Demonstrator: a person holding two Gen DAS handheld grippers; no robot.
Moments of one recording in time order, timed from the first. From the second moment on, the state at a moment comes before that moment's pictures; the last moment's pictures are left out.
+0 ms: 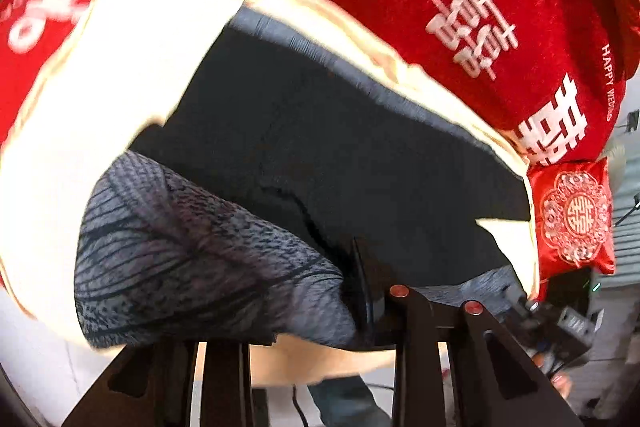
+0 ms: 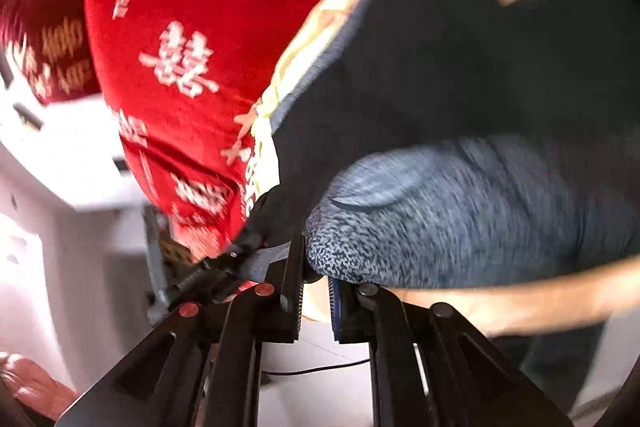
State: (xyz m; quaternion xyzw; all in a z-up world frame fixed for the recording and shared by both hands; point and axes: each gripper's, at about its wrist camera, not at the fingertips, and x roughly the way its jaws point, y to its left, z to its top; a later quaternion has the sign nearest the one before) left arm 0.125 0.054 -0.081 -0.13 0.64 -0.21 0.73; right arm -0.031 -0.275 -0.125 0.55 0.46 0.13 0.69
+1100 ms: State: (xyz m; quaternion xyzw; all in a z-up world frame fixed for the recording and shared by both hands) left arm 0.283 -0.050 -0.160 0.02 0.63 -0.05 0.78; right arm 0.233 -0.286 -0.181 0.23 0.64 0.17 0.72
